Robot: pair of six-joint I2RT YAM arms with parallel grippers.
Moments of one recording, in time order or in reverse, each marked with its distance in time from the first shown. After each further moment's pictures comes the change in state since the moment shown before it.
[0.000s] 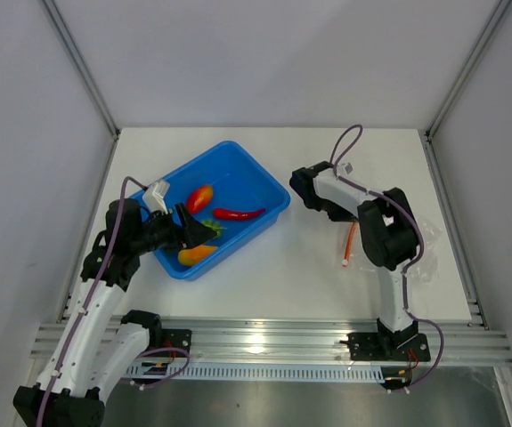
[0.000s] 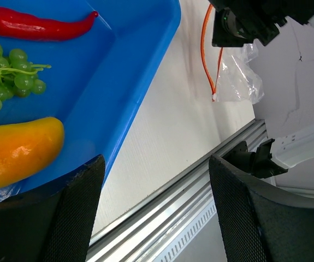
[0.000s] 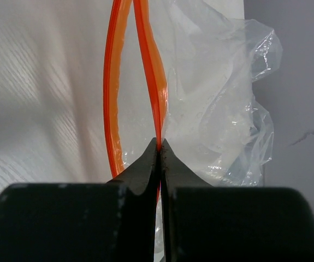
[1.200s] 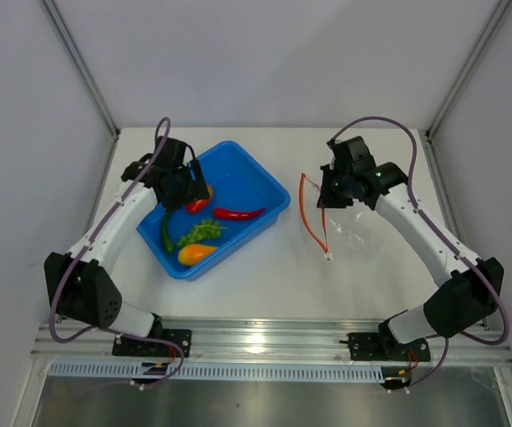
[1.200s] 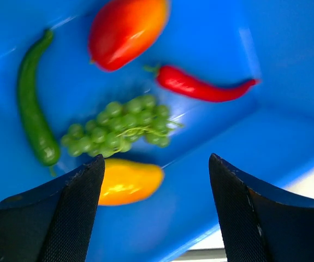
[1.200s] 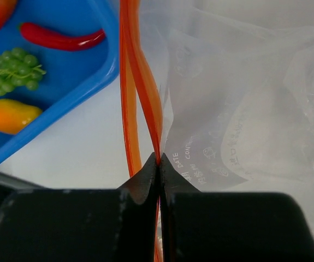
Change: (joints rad) left arm -0.113 0.694 0.575 -0.291 -0.640 -0.020; right arm -0.060 -0.638 -0.198 0.448 -0.959 -0.385
